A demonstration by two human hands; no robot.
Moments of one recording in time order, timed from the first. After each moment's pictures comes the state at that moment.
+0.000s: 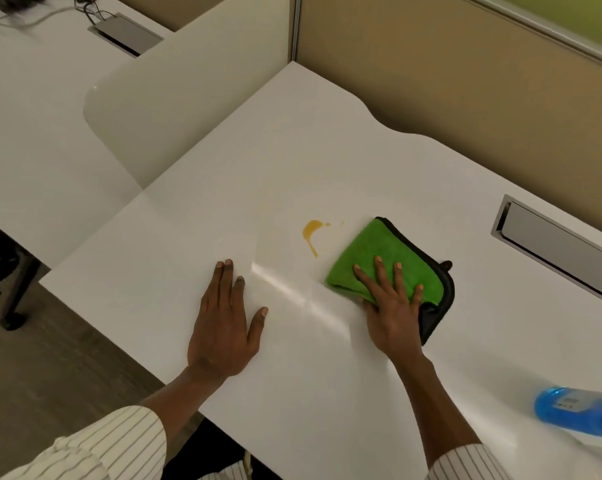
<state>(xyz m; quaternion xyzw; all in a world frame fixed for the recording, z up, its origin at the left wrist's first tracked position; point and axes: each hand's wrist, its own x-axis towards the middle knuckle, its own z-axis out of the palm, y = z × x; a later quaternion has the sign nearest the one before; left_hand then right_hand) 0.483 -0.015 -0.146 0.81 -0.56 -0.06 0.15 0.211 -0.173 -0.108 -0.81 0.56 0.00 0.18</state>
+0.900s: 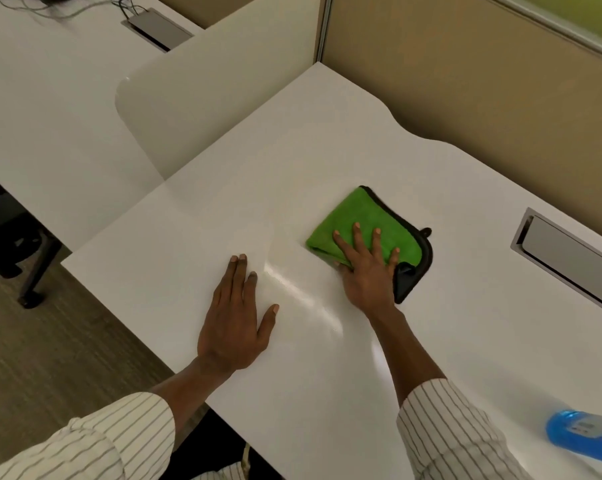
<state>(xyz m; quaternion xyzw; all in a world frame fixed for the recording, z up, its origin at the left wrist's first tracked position) 0.482 -0.015 -0.146 0.81 -0.56 -0.05 0.15 0.296 -0.218 -0.103 -0.85 0.51 0.04 0.16</state>
